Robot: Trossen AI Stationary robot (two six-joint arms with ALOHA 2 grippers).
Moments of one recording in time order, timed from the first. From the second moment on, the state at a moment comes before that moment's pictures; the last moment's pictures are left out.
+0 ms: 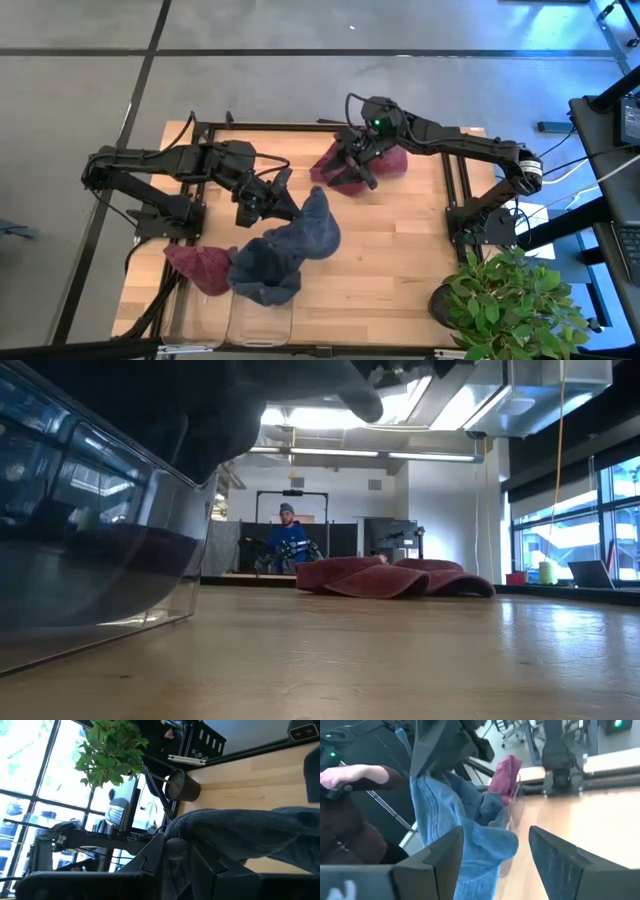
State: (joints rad) left arm -0.05 1.23 1.33 -0.48 0.33 1.27; right arm -0.31 1.56 1.43 -0.26 -0.81 0.12
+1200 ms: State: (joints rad) left arm -0.02 1.26 1.33 -0.32 0.31 1.30; right arm -0.18 1.57 1.43 -0.26 -0.75 0.04
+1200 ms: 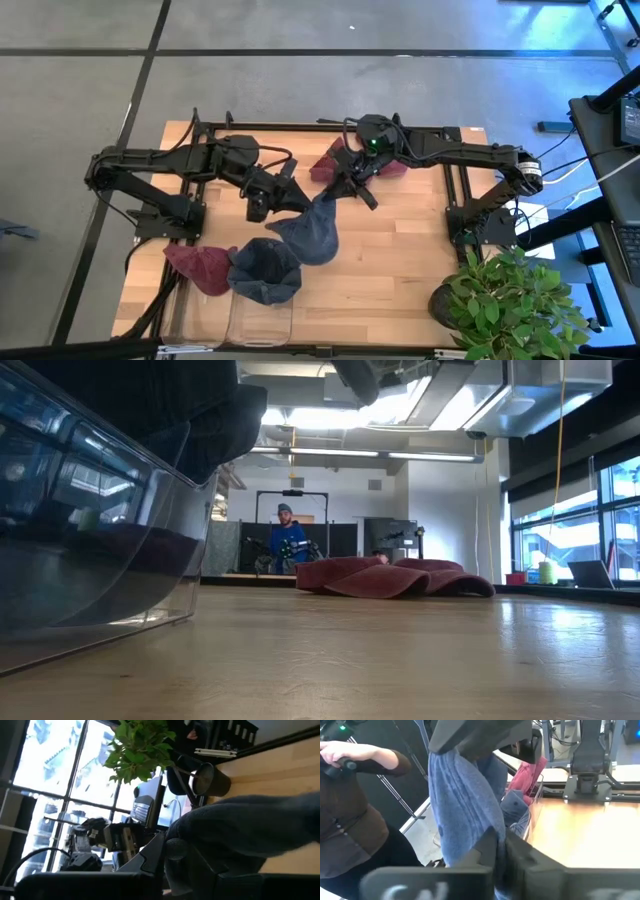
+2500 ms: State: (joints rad) left arm 0.14 1.20 1.32 -0.54 0.10 0.14; right arm -0.18 1.49 1.55 -0.50 -0.48 -0.03
